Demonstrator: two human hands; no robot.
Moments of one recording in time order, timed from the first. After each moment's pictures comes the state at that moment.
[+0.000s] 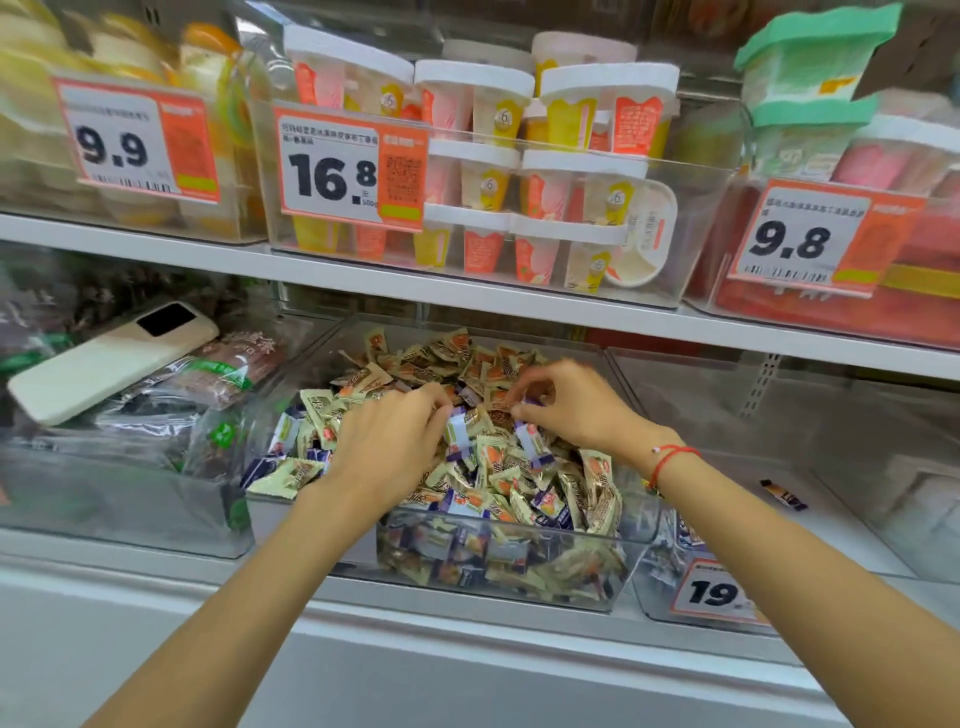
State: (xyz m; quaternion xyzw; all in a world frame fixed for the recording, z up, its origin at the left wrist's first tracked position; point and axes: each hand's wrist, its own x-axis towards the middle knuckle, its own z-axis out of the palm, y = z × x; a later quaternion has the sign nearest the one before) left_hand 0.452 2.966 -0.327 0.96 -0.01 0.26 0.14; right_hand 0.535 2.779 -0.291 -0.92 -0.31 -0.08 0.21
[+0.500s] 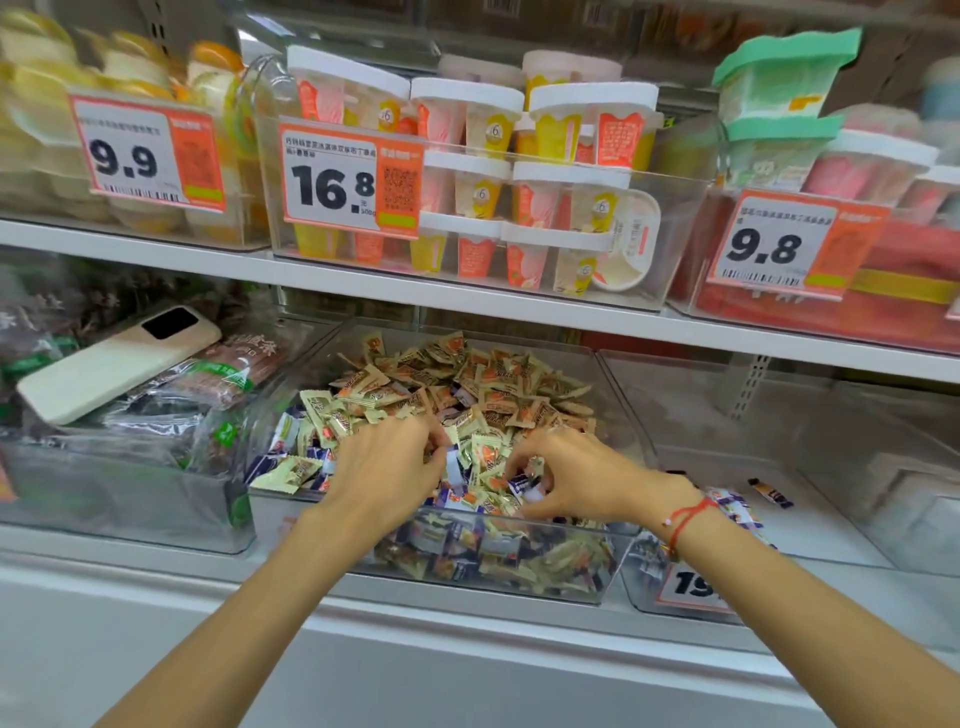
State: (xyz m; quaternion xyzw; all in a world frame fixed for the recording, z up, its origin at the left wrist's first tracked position) left_hand 0.436 2.958 -0.337 0.96 0.01 0.23 0.14; right_hand 0.492 2.758 -0.313 -0.92 -0.38 0.03 0.06
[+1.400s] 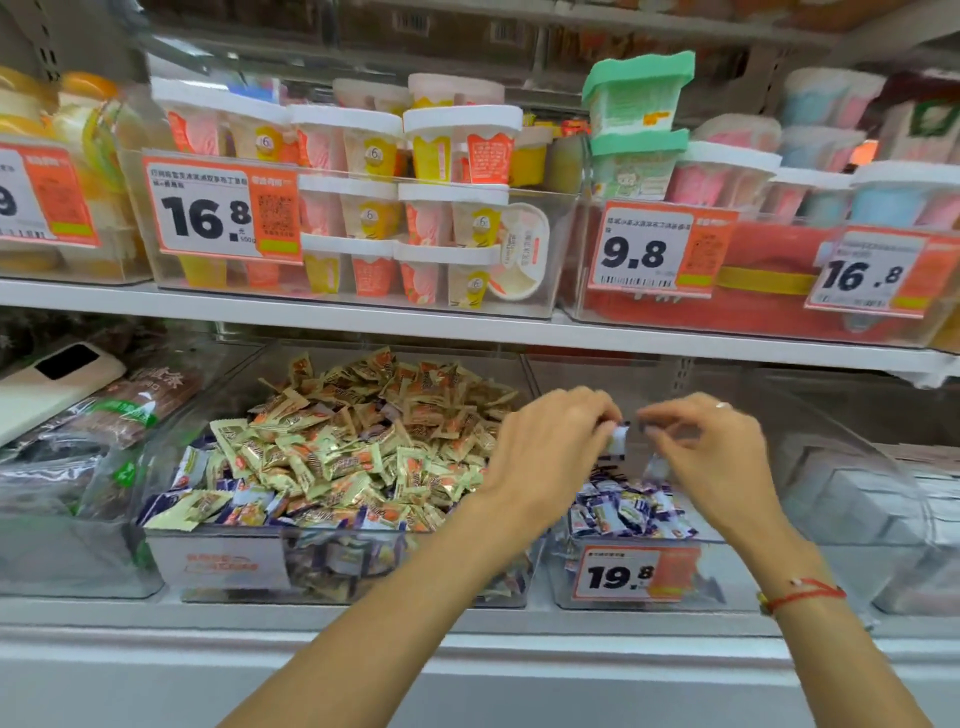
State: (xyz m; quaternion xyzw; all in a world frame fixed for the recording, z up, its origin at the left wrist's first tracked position) left_hand 0.452 2.782 -0.287 0.89 -0.24 0.30 0.24; right_hand 0.475 2.605 -0.304 -0.88 -0.13 -0.36 0.27
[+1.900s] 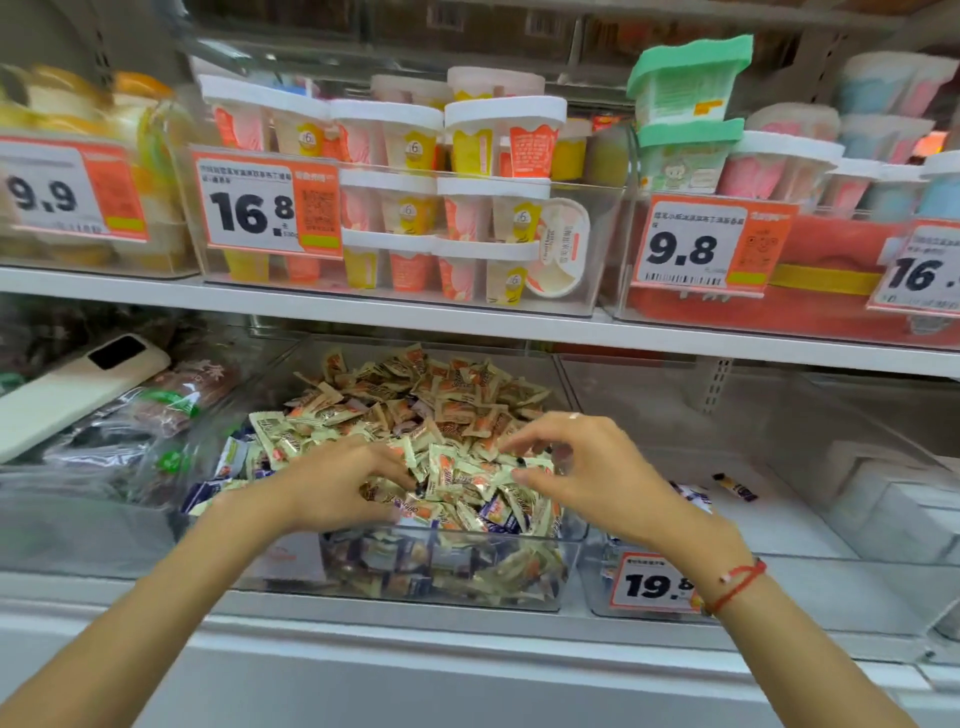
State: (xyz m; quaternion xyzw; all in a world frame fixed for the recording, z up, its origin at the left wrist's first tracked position) left_hand 0.442 2.968 -0.314 0.99 -0.13 -0.02 0.05; right_hand 0.462 2.707 -0.294 -0.89 -0.35 -0.11 0.27
